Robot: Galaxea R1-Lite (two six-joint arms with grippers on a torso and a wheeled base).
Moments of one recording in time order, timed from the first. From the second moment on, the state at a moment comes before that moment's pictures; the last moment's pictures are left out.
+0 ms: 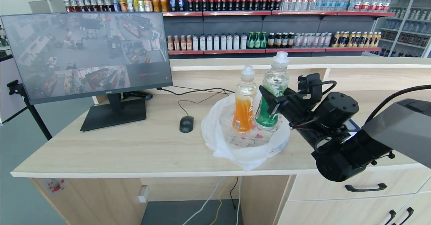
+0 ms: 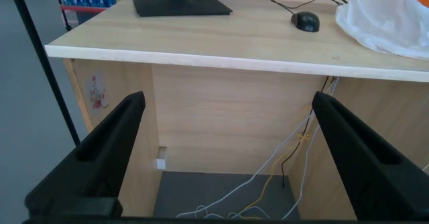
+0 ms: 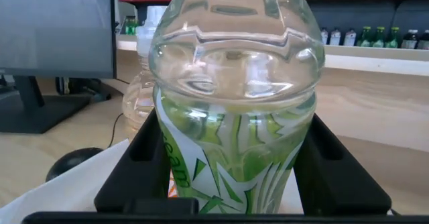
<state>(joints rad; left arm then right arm) 0.00 0.00 0.00 0.00 0.00 0.00 0.37 2.16 -0.95 -1.57 0.07 0.00</state>
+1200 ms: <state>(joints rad) 0.00 0.00 0.00 0.00 0.00 0.00 0.28 2.29 -1.02 -1.57 0.11 -0.03</state>
